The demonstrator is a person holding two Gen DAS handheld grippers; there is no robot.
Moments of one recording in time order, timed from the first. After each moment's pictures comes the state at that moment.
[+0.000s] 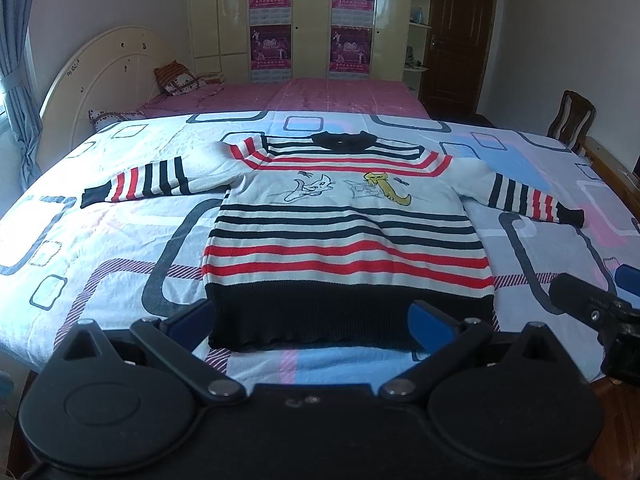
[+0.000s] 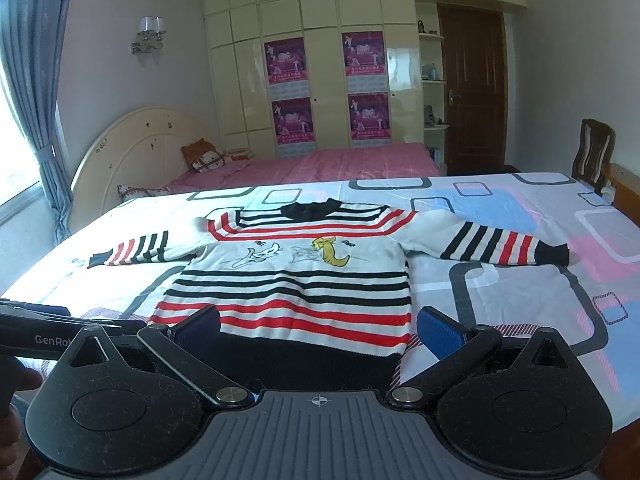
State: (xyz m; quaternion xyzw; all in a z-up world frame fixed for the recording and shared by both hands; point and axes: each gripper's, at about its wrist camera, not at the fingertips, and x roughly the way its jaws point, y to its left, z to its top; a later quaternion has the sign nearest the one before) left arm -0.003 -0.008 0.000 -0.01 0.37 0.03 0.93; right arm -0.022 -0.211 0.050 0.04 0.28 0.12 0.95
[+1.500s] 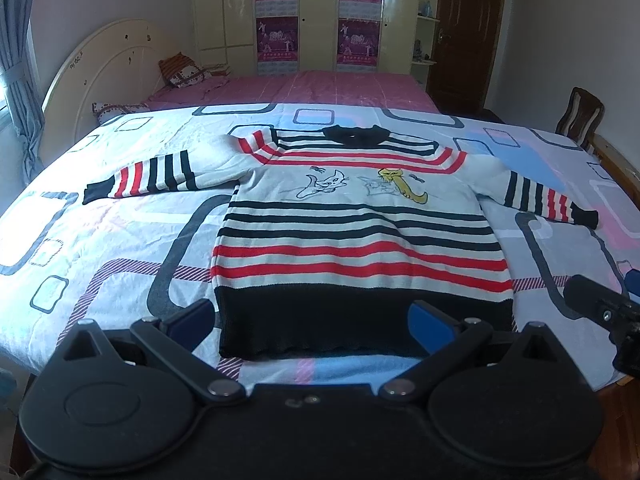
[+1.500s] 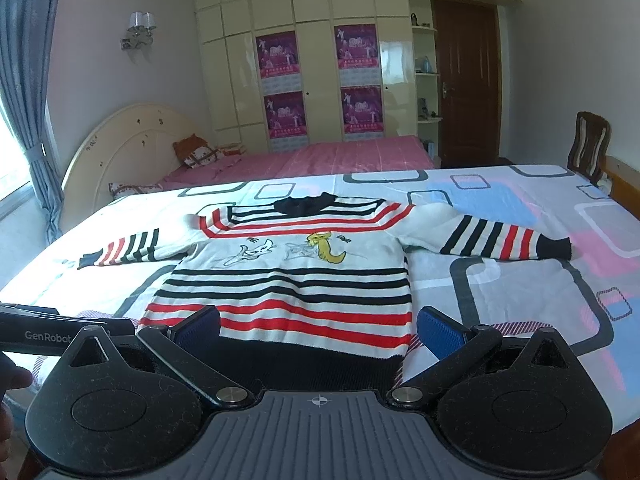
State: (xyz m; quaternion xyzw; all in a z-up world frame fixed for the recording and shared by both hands) left arm 0.017 0.005 -0.011 -0.01 0.38 0.04 0.92; right arm 0.000 -0.204 0.038 0.04 0.29 0.11 0.95
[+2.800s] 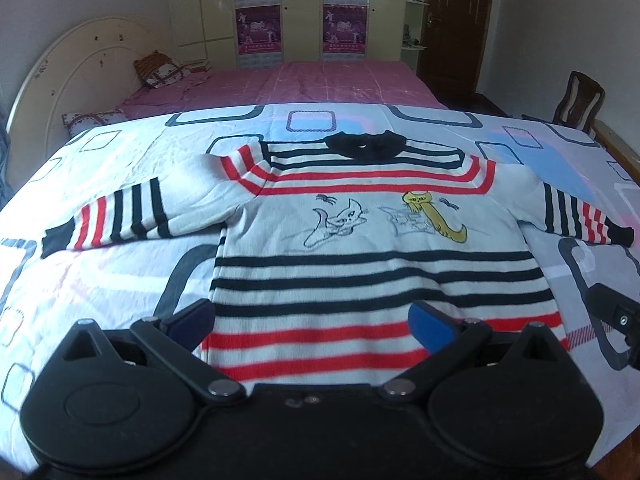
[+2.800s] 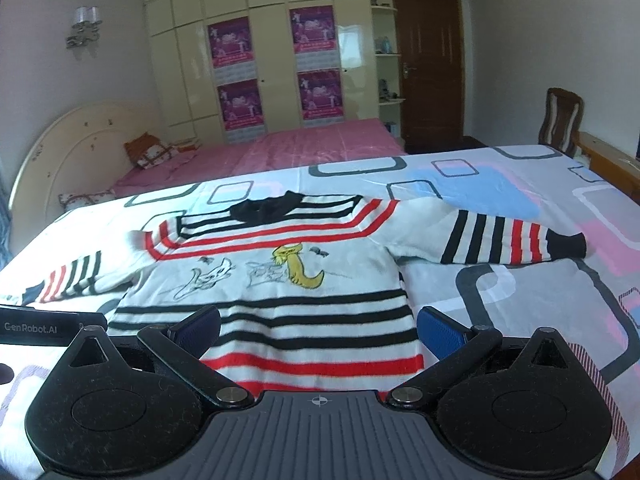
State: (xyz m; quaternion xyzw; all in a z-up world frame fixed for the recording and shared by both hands) left arm 0.165 0.042 -0.030 0.01 0.41 0.01 0.91; right arm 0.126 -0.178 0.007 0.06 0.32 0.03 0.95
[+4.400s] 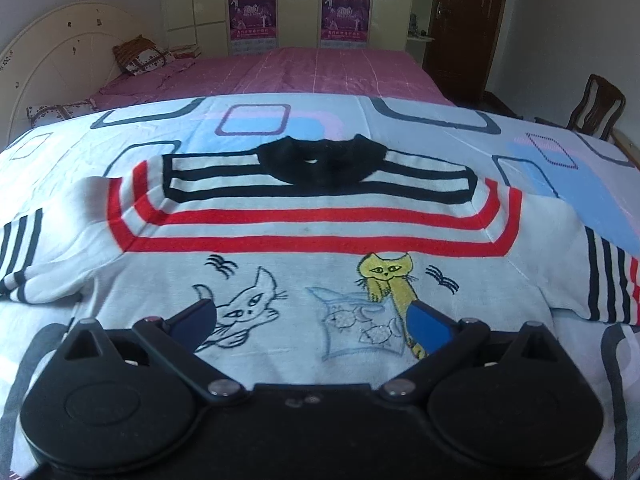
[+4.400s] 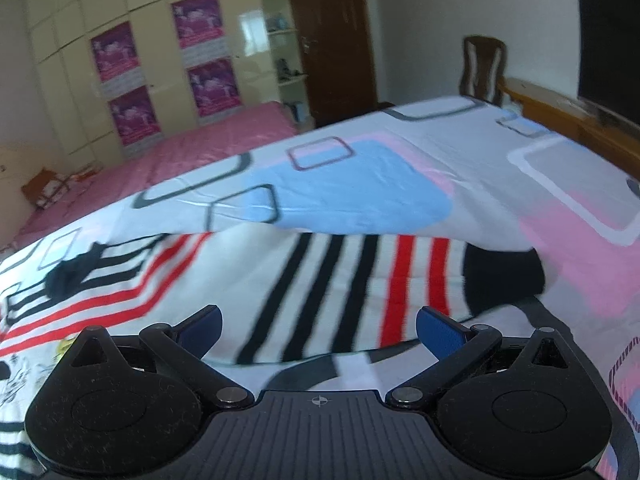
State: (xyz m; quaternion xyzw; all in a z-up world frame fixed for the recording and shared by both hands) left arm 0.350 -0.055 -0.113 -0.01 0.42 0.03 0.91; right arm 0.308 -0.410 -0.081 0.13 0.35 -0.09 0.92
